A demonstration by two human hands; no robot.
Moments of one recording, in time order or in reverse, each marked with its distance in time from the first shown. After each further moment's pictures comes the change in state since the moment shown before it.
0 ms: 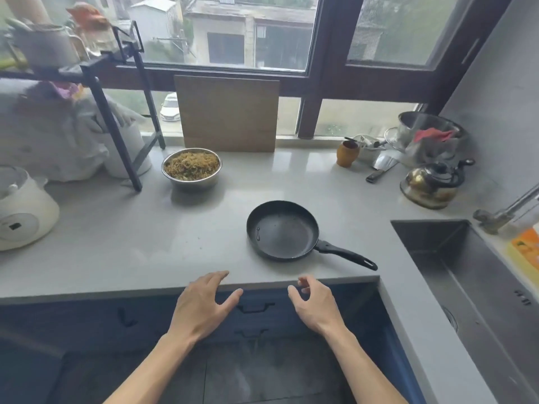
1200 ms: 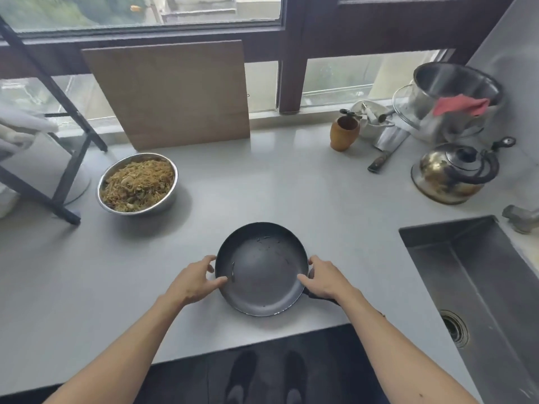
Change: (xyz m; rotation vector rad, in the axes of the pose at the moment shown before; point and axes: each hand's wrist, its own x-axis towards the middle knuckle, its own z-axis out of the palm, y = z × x) left_hand 0.283 -0.023 0.067 0.069 -0.527 -0.161; right_hand 0.260 0.041 -0.080 -0.298 -0.361 0.203
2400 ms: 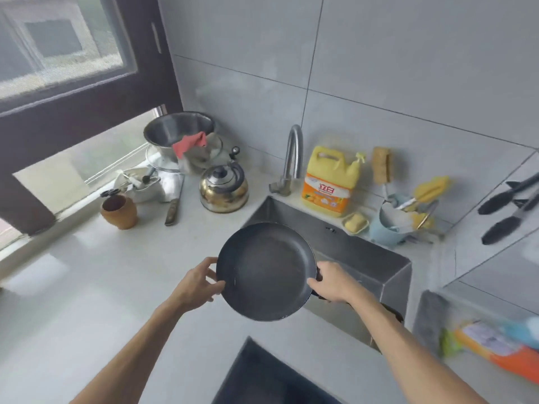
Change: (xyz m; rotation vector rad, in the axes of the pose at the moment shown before) left_hand 0.055 0.428 0.074 -0.072 -0.428 0.729; right_hand -0.240 0.250 -0.111 0.516 0.537 0.492
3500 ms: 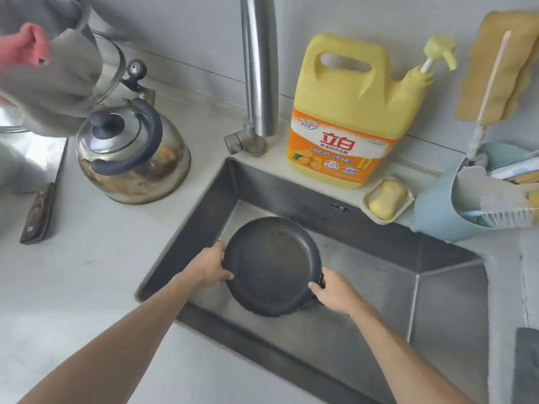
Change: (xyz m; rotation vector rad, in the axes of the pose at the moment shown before) left_hand 0.339 -0.083 0.160 0.490 -0.338 -0.180; right_hand 0.277 0.197 0.127 0.165 -0.083 0.240
